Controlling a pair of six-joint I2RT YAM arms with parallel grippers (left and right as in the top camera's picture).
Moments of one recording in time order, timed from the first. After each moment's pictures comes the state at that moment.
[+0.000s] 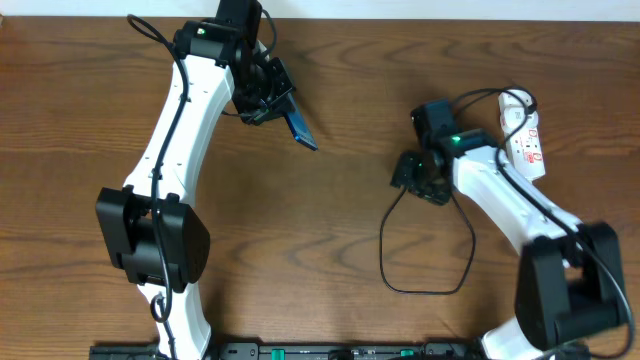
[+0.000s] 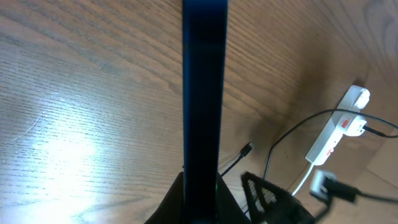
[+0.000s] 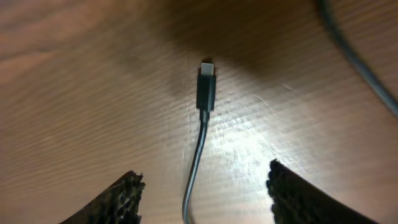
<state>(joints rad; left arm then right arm) -0.22 2.02 1.97 -1.23 0.40 -0.71 0.30 1.76 1.14 -0.77 -0.10 0.71</state>
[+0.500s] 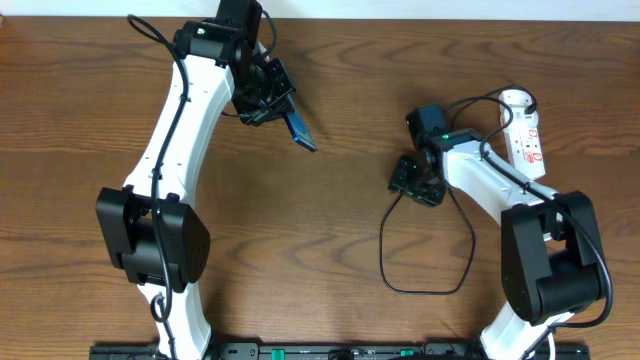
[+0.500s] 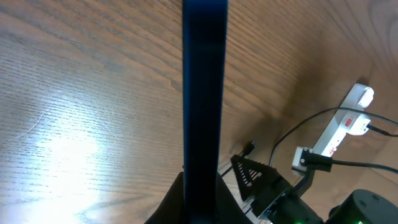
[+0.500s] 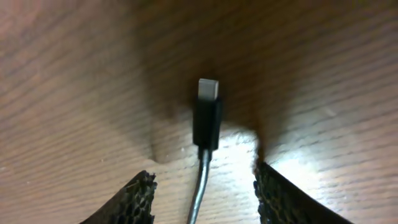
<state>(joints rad) -0.22 2.02 1.97 -1.24 0.40 -0.71 0.28 1.86 1.13 -0.70 -0.13 0.71</state>
